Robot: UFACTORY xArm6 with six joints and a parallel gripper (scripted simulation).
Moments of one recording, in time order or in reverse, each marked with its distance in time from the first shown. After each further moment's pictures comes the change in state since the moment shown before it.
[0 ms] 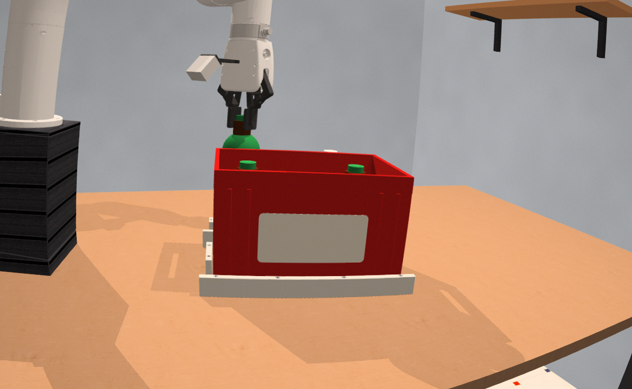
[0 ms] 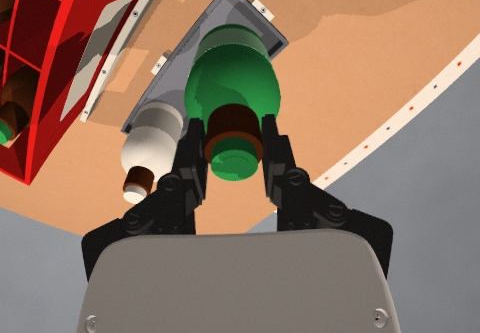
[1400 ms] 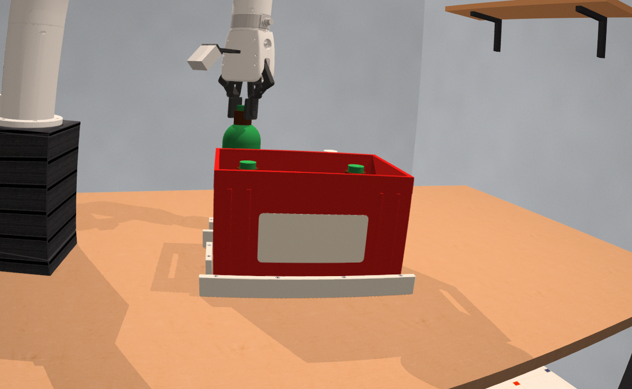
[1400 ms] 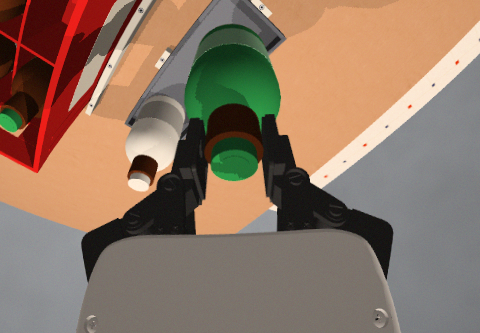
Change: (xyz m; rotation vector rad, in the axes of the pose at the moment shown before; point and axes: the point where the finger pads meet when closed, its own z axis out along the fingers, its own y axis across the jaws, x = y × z) arm 0.000 0.000 -0.019 0.000 0.000 0.000
